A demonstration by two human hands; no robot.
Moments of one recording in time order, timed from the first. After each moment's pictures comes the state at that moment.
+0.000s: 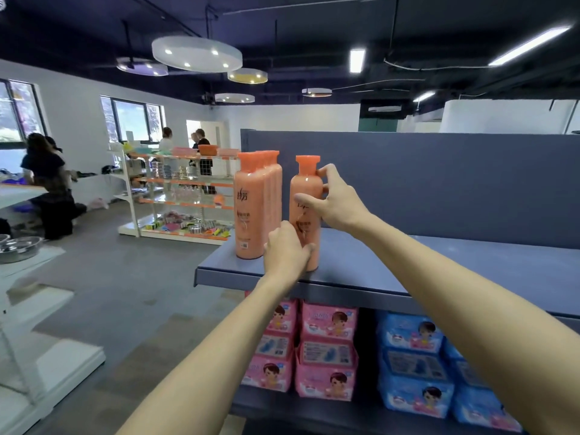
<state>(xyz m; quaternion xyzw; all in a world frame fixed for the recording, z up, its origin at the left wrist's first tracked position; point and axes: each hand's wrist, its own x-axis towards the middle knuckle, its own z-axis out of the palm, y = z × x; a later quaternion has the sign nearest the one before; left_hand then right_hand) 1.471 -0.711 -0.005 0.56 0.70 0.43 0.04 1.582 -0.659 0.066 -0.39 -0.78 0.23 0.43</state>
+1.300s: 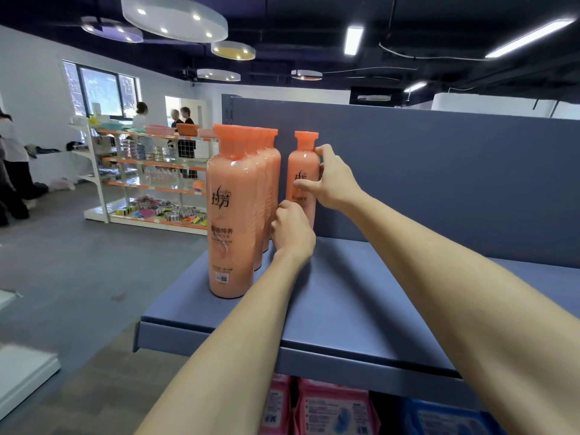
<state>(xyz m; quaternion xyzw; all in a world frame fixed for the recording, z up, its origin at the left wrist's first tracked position) 1.442 -0.511 -0.014 0.53 0.75 0.41 0.03 1.517 -0.455 0.054 -0.44 -0.79 0.11 0.41</state>
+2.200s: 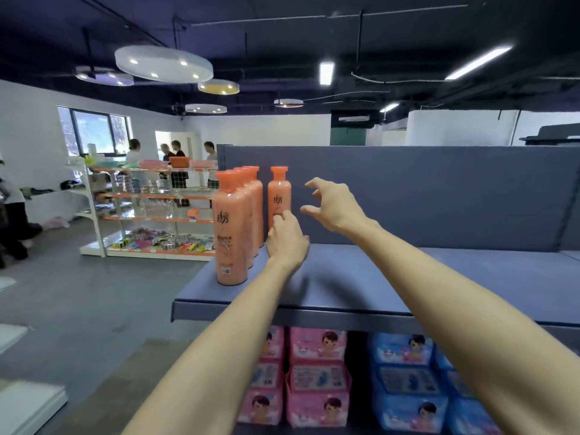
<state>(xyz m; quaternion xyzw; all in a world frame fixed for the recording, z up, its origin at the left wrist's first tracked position) 1.482 -0.629 0.024 0.61 0.70 0.37 -0.02 1.592 -0.604 0.081 -0.49 -0.79 0.02 0.36</state>
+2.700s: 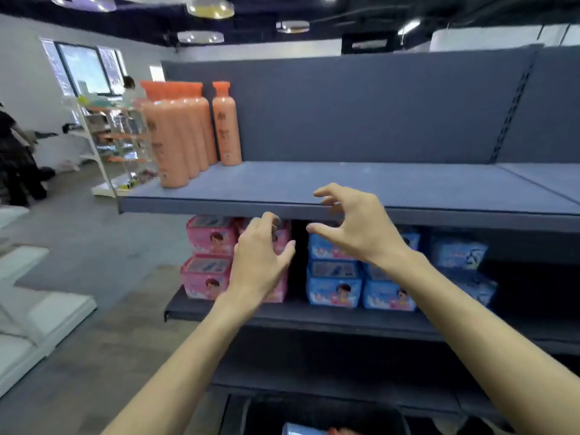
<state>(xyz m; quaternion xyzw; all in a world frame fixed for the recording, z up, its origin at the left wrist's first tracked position) 1.626 -0.824 -0.104 0.65 0.63 0.44 -0.03 1.807 -0.786 -0.050 -0.45 -0.82 0.07 0.35</state>
